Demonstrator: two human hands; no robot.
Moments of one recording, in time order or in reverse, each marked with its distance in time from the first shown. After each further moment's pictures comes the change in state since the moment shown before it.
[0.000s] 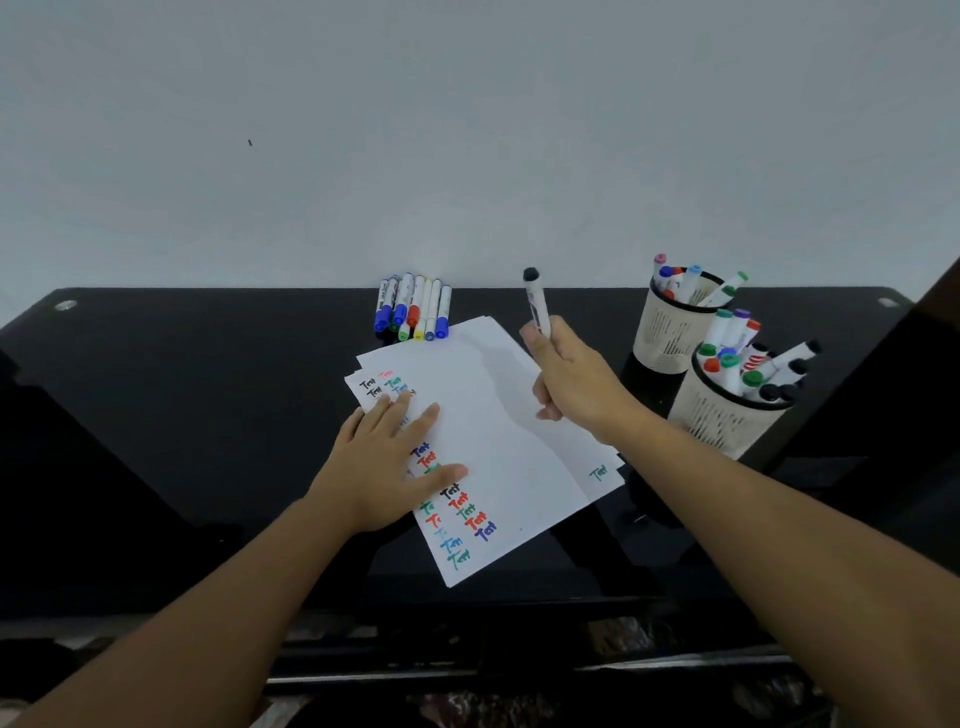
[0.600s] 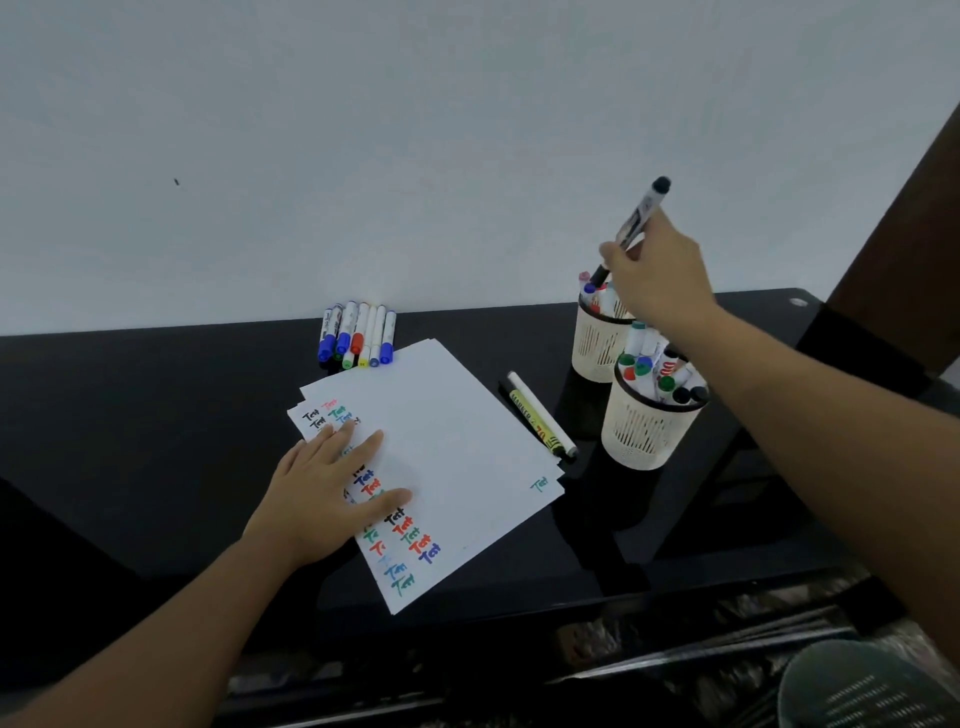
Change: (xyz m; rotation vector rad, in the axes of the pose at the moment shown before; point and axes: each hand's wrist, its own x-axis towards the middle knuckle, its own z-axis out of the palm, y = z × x) left_hand 0.002 0.001 0.000 -0.061 0.027 -0.030; right_hand 0.014 -0.026 -0.160 -0.421 0.620 -0.114
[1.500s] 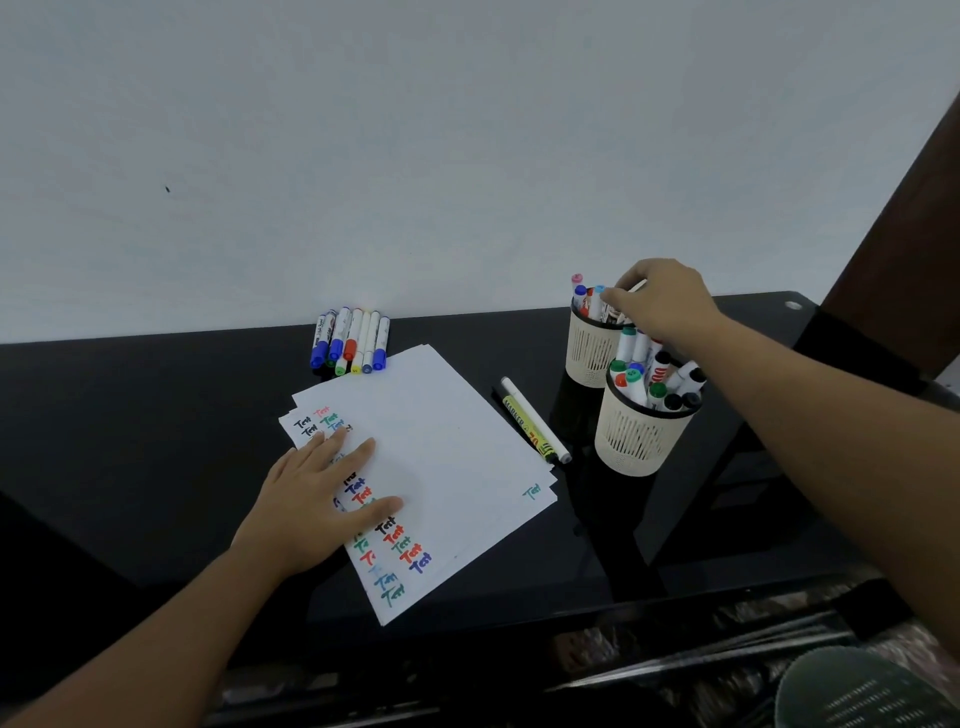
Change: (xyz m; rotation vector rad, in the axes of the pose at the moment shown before) left_hand 0.000 0.003 -0.004 -0.023 -0.011 0.000; right_hand 0.011 0.041 -0.004 -0.115 -0.168 0.130
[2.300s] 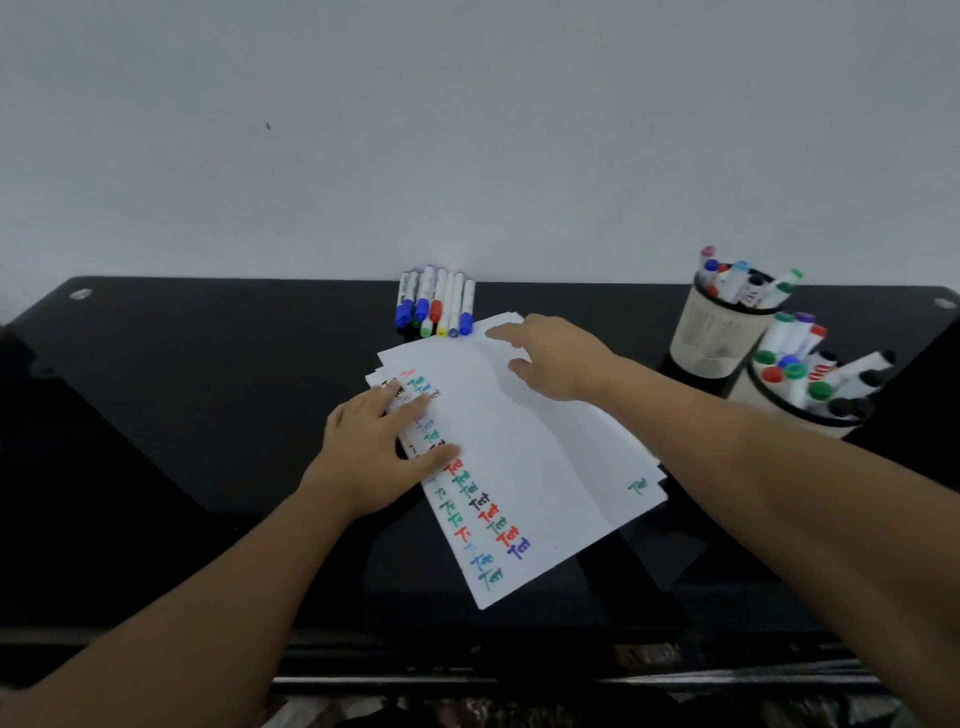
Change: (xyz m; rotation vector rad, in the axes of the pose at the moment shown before) left_hand 0.012 -0.025 -0.008 -0.113 0.123 -0.047; right_hand -0.041 -0.105 0.172 -0.396 -0.504 -0.572
